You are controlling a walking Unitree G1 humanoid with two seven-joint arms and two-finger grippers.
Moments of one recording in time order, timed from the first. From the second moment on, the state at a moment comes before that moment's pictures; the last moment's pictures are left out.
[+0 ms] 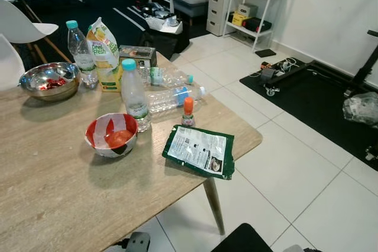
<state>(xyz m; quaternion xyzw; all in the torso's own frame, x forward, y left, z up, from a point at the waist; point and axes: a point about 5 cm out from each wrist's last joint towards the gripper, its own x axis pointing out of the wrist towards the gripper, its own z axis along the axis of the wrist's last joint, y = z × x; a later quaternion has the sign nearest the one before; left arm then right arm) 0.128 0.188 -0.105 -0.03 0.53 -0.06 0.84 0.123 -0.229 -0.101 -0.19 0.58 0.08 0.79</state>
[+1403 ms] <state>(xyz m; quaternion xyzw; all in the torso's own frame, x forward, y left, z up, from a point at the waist) 0.134 0.189 -0.102 -0.02 0.53 -0.06 0.85 0.128 -0.222 -0.100 -0.16 0.57 0.10 0.80</state>
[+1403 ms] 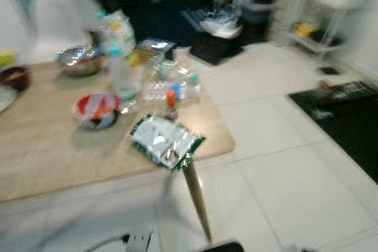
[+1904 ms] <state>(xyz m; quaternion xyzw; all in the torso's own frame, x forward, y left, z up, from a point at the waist) 0.133 0.191 -0.103 -0.02 0.53 -0.07 0.85 0.124 -0.231 -0.100 -0.18 0.57 0.08 0.80</state>
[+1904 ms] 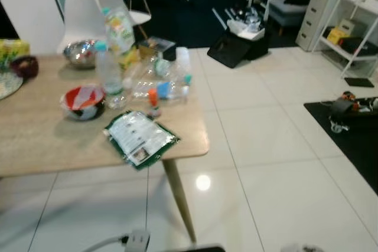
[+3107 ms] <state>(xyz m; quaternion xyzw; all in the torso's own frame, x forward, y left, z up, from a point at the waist) 0.134 0.192 -0.102 -0.02 0.53 -0.06 0.85 0.123 -0.225 -0.102 -0.17 0.57 0.08 0.80</state>
